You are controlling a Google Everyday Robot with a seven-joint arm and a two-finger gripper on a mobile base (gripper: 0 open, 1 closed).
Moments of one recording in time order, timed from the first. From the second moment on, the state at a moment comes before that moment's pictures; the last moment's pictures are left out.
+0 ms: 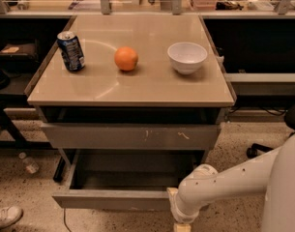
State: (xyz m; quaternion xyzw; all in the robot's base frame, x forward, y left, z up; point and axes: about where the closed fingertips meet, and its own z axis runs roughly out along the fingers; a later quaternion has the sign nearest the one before) arm 0.373 -0.100 0.398 -0.72 0.68 0.10 0.06
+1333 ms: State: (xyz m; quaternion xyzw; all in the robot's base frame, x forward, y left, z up) arm 0.301 -0.123 0.418 -0.72 0.68 0.15 0.02
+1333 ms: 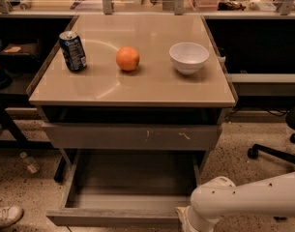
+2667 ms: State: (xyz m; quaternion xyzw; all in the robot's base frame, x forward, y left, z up) arm 0.303 -0.132 0.398 -0.73 0.66 0.17 0.01
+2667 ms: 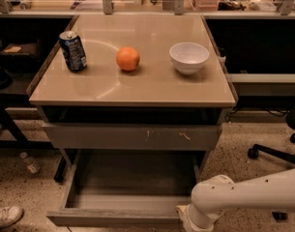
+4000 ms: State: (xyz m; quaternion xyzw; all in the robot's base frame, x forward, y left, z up) arm 0.242 -0.152 0.421 -0.71 0.67 0.20 -0.01
